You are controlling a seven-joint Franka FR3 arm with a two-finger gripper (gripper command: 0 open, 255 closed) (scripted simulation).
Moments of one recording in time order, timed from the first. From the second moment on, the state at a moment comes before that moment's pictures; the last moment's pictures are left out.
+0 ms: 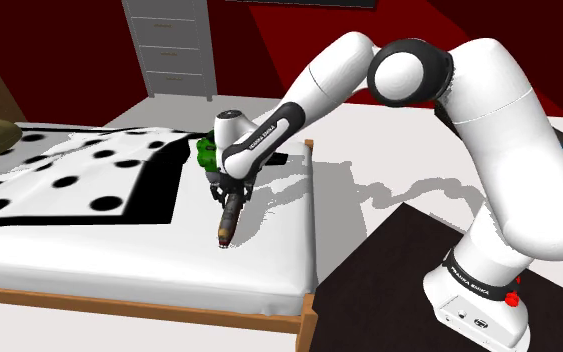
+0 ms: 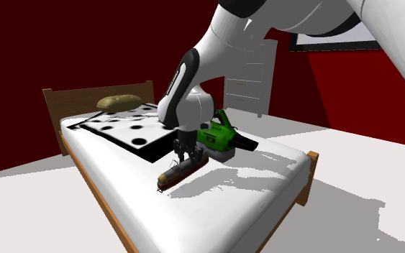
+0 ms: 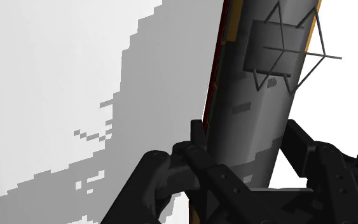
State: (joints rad) arm 0.19 0.78 0.18 -1.66 -0.16 2.48 1.11
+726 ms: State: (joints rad) arm 0.17 0.68 0.20 -1.69 -0.15 2.39 1.10
